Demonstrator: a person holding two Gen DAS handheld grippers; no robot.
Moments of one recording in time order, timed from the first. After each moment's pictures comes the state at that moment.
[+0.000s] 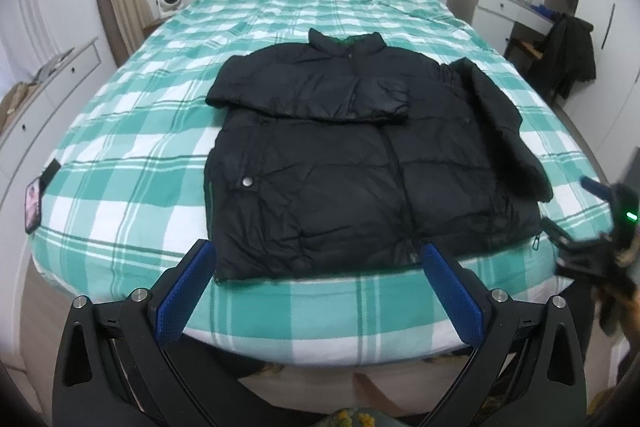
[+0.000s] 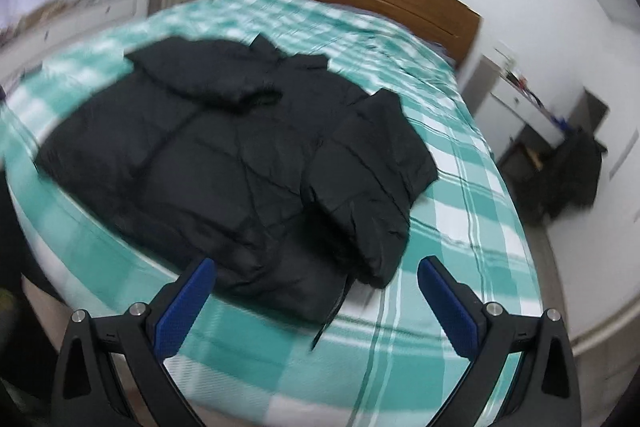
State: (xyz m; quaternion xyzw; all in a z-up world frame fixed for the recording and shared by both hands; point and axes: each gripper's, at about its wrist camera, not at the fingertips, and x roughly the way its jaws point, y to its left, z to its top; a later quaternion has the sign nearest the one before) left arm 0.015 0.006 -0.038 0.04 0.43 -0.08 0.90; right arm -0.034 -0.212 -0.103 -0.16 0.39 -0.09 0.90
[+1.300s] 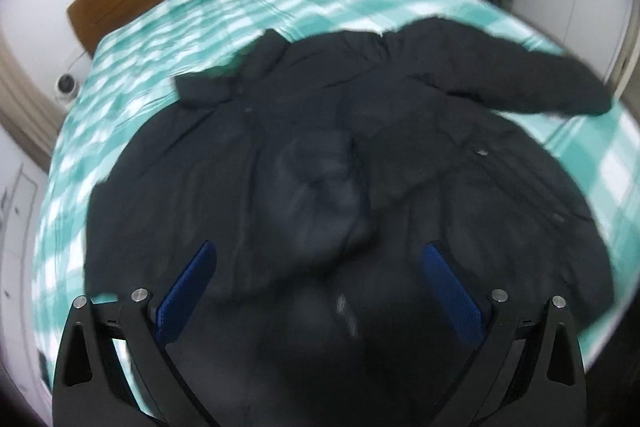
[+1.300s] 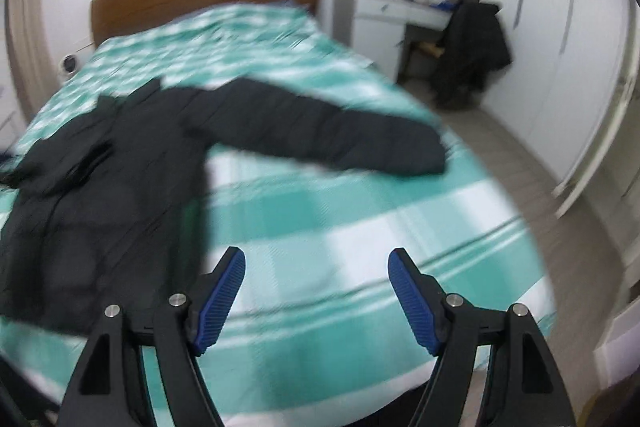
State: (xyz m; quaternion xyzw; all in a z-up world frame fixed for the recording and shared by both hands) left arm 0.253 -0.177 -0.111 0.24 0.43 -0.21 0.84; right arm -0.071 -0.340 -0.115 0.10 0.37 -0.25 0.89
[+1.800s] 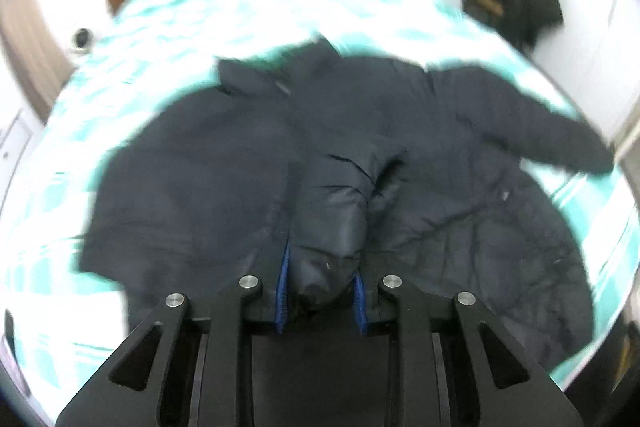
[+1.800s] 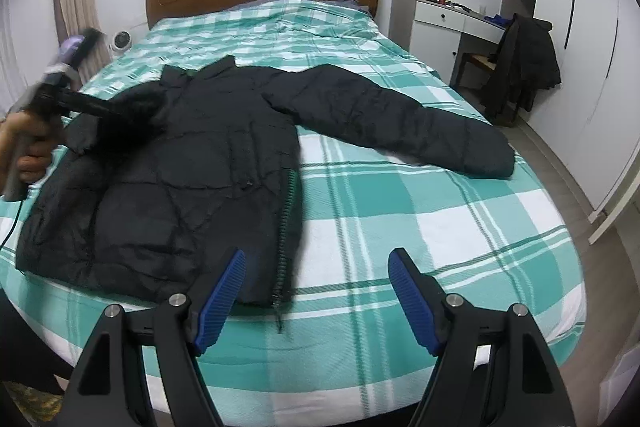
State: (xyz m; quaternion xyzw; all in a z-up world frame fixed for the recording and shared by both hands) left arm 0.254 -0.079 -0.059 0.11 0.42 -0.18 0.88; right arm -0.070 -0.276 -0.108 0.06 0.37 -0.18 0.91
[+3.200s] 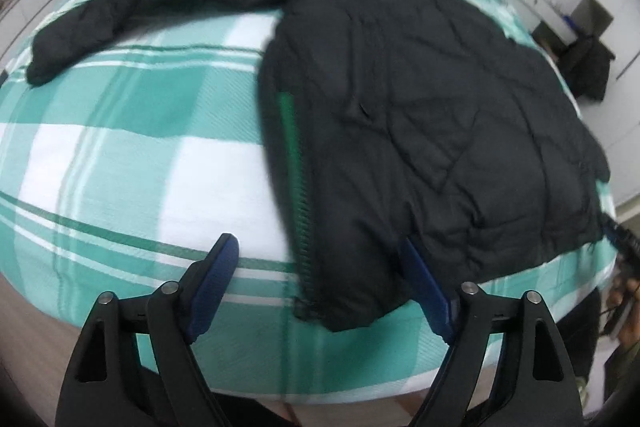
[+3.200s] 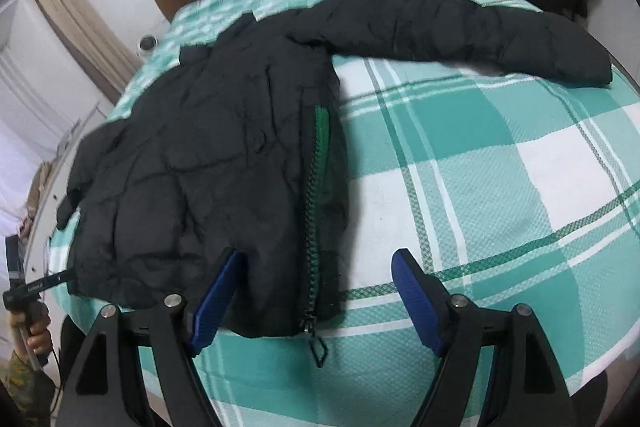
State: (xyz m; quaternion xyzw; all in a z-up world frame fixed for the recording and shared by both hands) left arm 0.124 0.110 -0.170 -0.06 0.53 -0.10 0.84; right arm -0.026 -0.322 -0.176 0.22 0.41 -0.08 0.88
